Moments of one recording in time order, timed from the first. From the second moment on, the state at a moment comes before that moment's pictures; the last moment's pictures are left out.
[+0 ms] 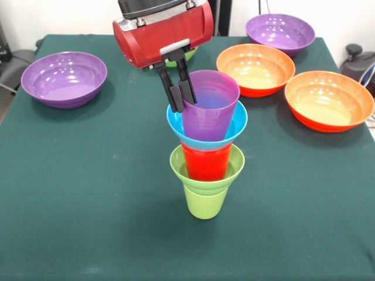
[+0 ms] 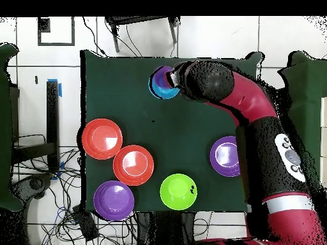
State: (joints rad) arm -0.59 -0.62 0.44 1.42 0.03 0.65 0.97
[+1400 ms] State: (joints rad) arm -0.59 -0.62 0.45 1.45 0.03 0.63 0.97
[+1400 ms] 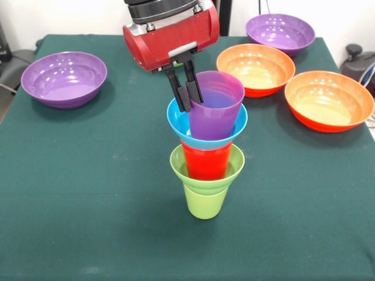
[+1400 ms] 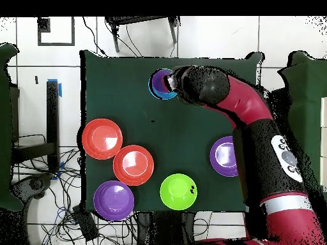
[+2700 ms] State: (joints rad) arm -0.59 -0.62 0.45 1.45 0.03 0.63 0.97
